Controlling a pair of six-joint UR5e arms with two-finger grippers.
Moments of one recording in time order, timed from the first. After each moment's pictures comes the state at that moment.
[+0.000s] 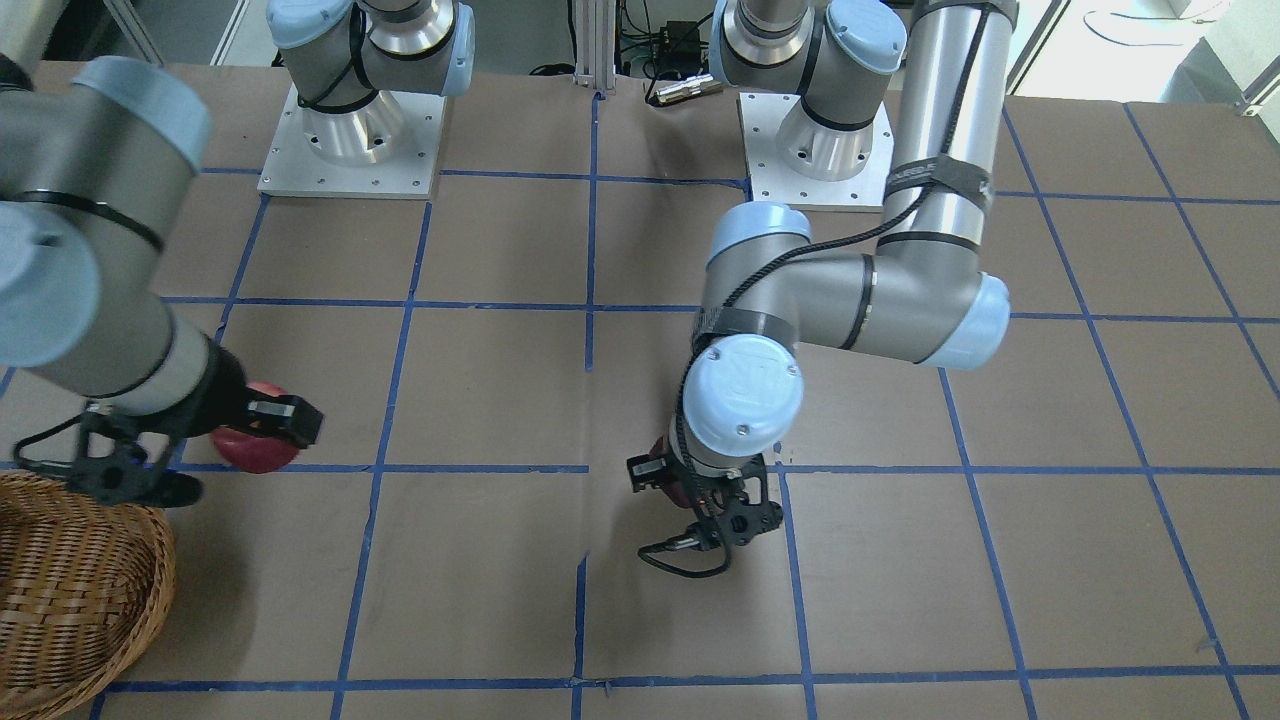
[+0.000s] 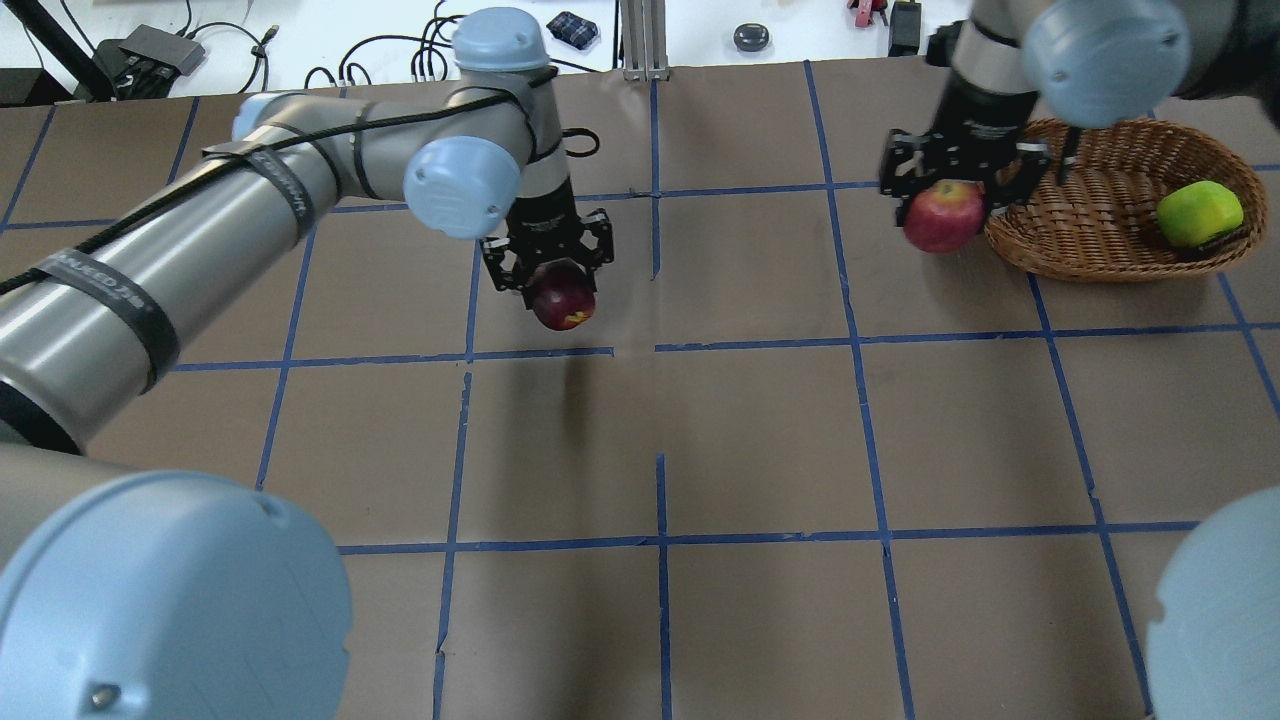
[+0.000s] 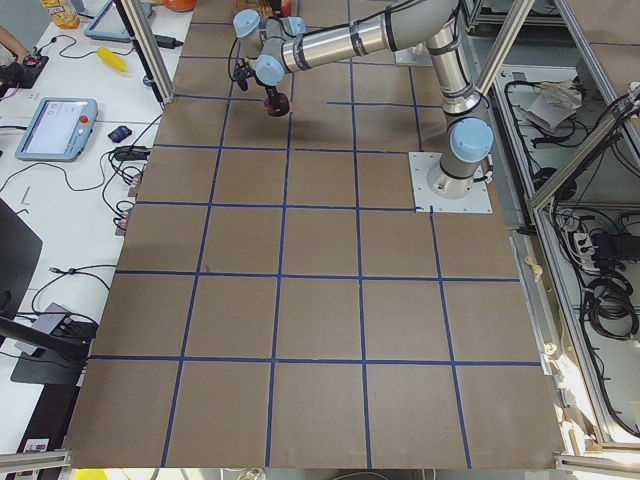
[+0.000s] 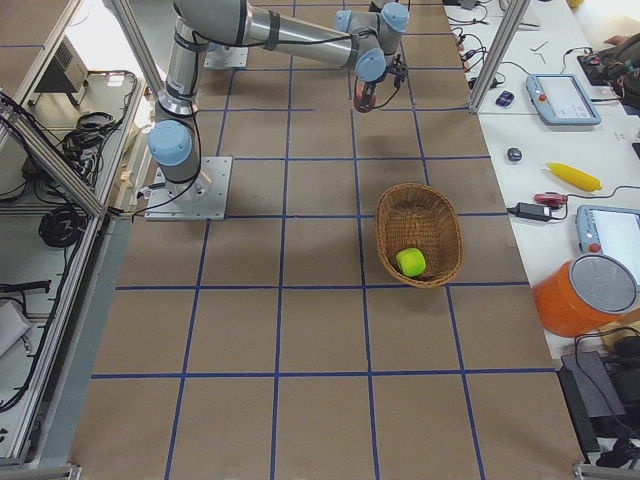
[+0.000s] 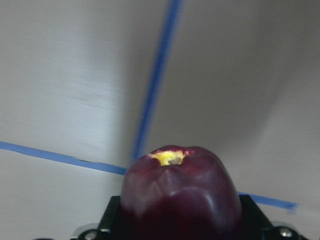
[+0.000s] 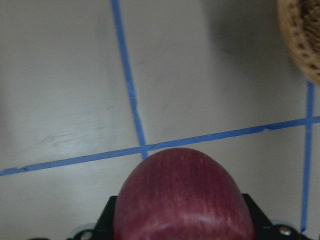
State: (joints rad) left arm -1.81 -2.13 -1.46 -1.30 1.54 -0.54; right arm 1.39 -1.24 1.47 -1.66 -1.58 -0.04
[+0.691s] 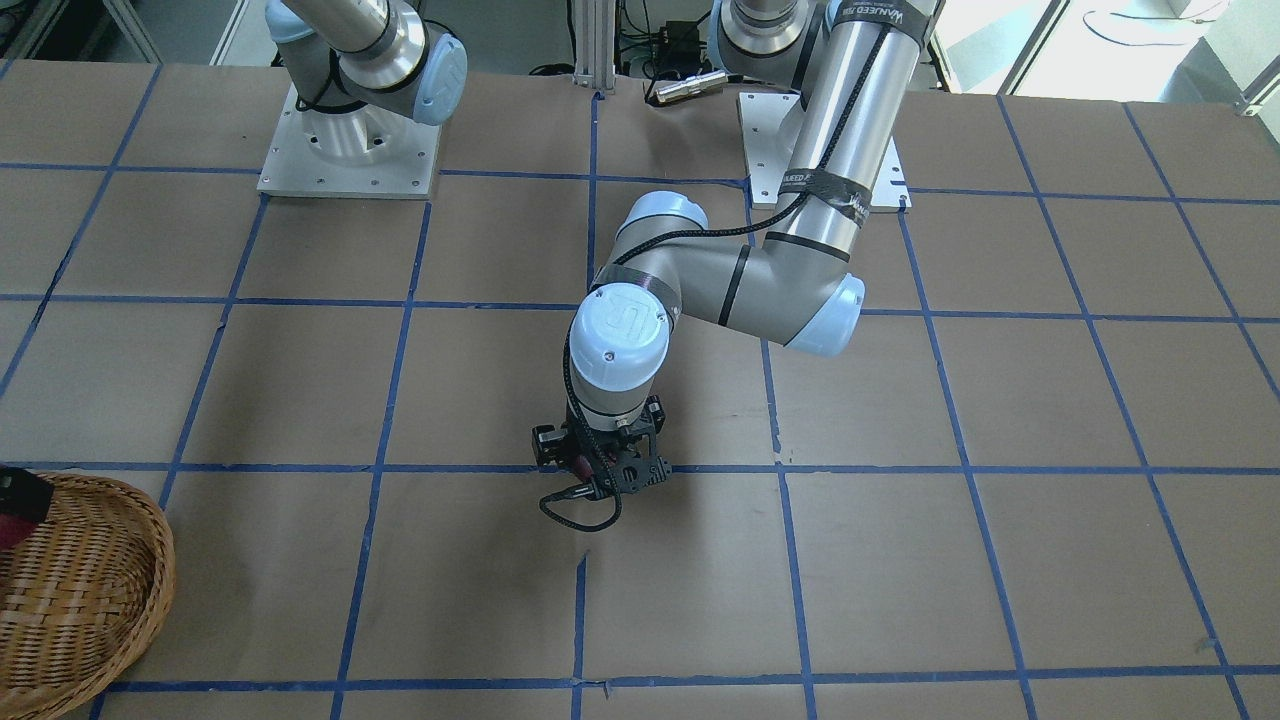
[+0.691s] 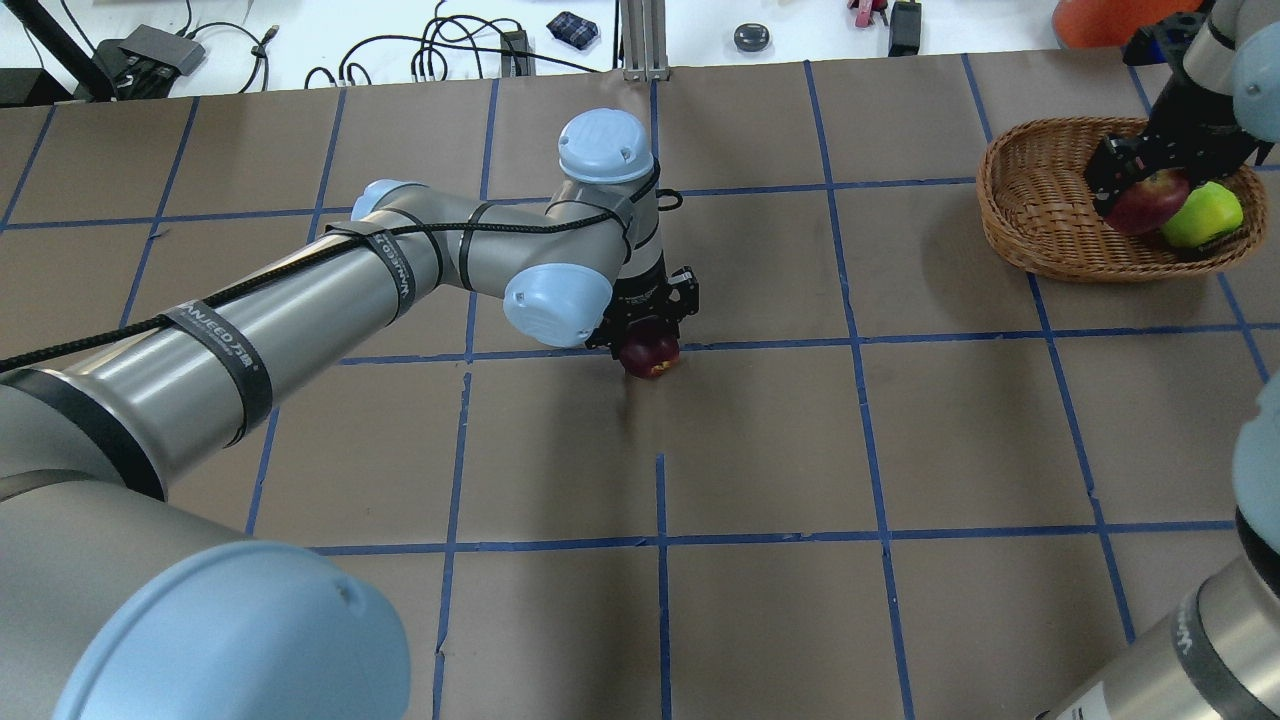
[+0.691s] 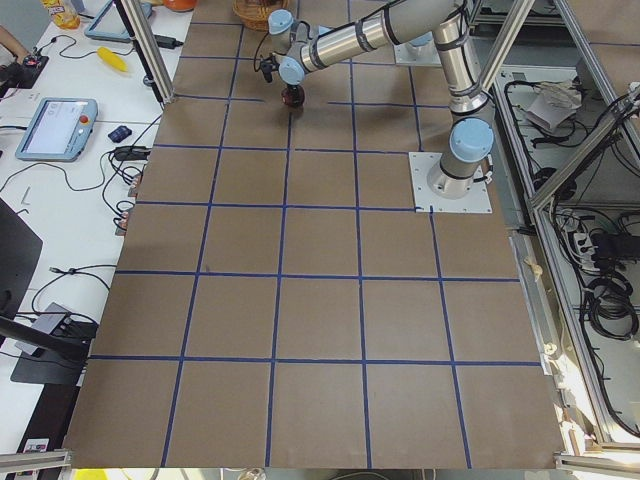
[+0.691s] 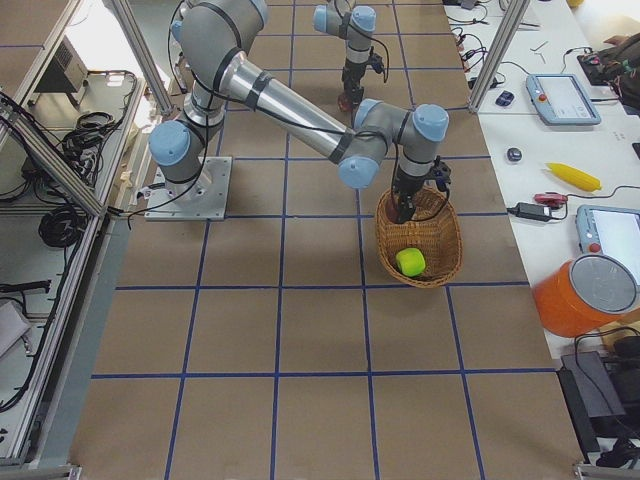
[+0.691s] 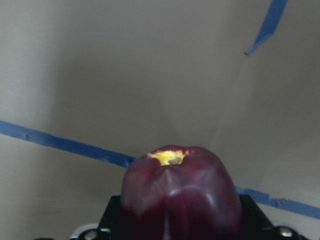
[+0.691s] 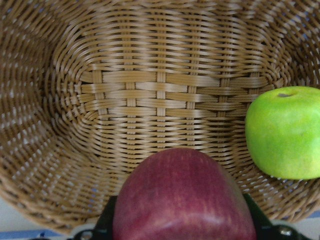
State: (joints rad) left arm -1.92 -2.13 -1.62 -1.00 1.48 -0.66; right arm 1.14 -1.05 1.45 -1.99 -1.69 -0.45
